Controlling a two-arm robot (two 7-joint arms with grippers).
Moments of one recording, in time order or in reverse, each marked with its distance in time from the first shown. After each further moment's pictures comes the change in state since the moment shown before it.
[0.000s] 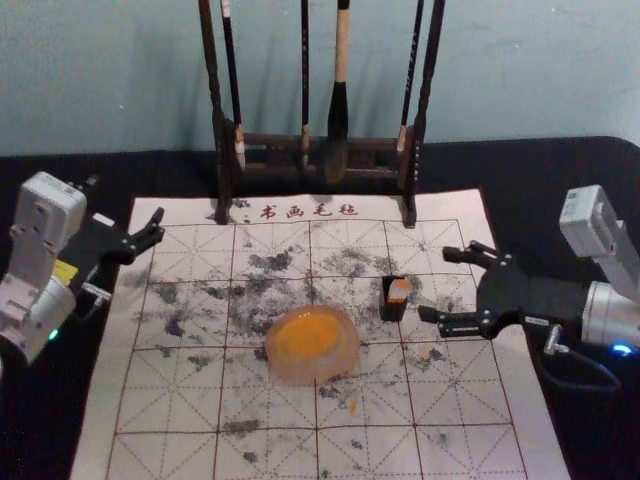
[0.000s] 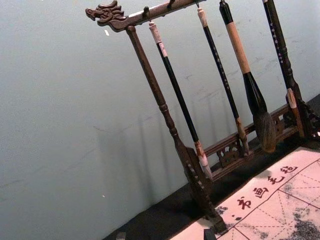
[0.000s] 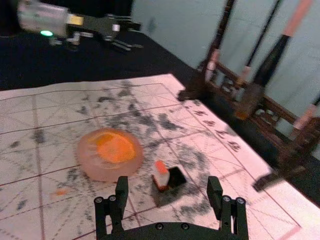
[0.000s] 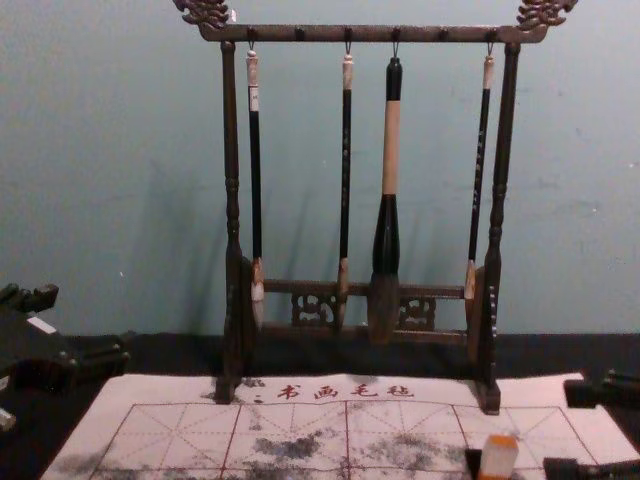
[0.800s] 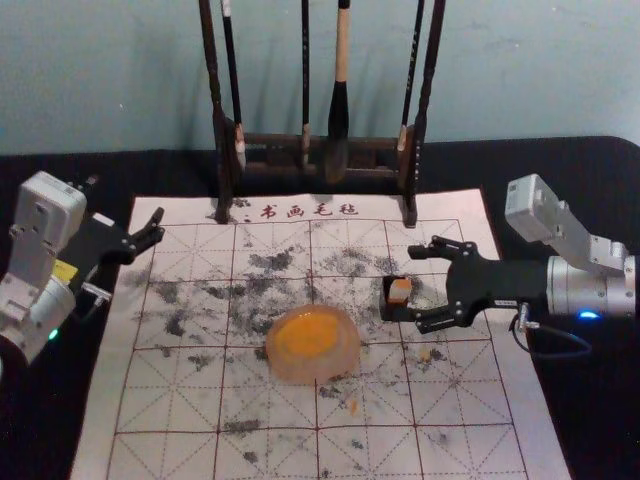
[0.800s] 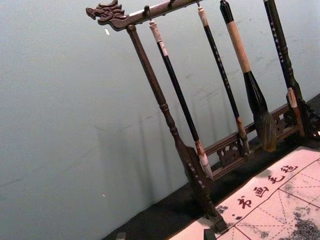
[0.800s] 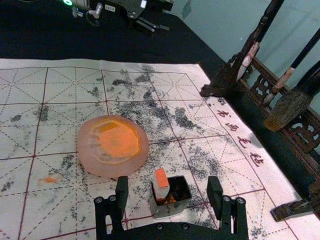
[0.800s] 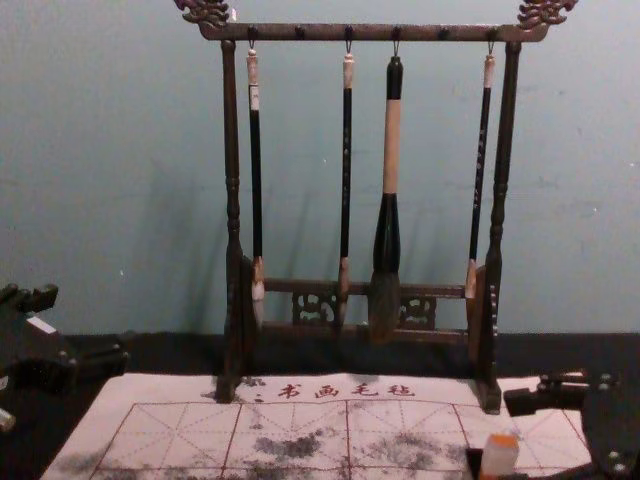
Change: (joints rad) left arm 0.000 0.000 0.000 0.000 0.000 0.000 0.000; right arm 0.233 -0.109 -0.122 0.247 -0.113 -0.060 0.184
